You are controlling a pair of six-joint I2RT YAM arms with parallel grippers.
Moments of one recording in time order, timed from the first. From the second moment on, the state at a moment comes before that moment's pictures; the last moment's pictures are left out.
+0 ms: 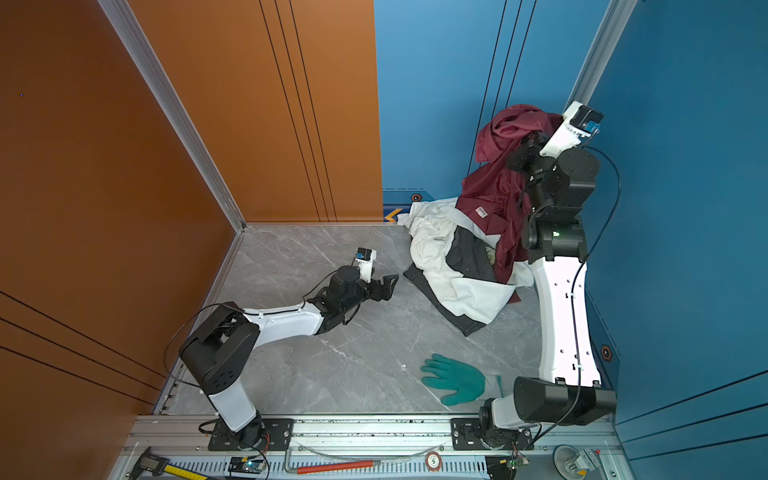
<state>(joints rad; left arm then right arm) -0.70 1.74 0.95 0.48 -0.06 -0.36 -0.03 1.45 1.89 -0.14 -0.06 0.39</state>
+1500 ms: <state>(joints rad) -0.15 0.94 0.75 -0.47 -0.18 -0.58 0.87 2.05 2.34 0.00 0.16 0.27</state>
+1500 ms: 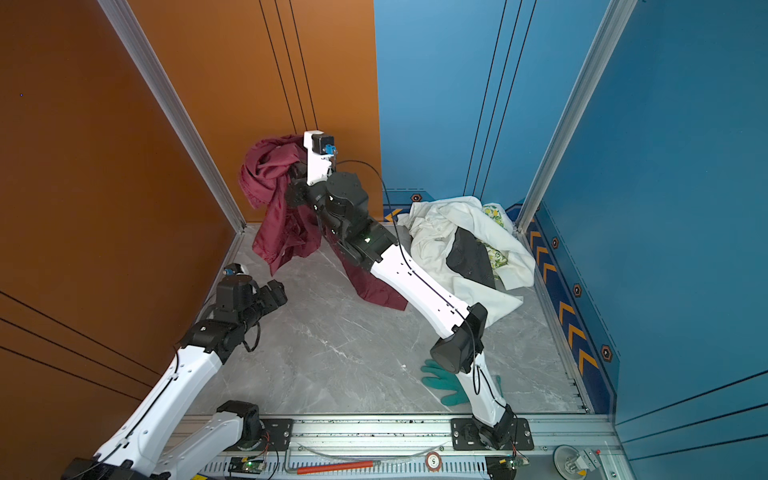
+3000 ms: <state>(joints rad) -0.20 1.05 0.91 -0.50 -0.17 -0.45 0.84 2.23 1.46 0.10 0.08 0.84</state>
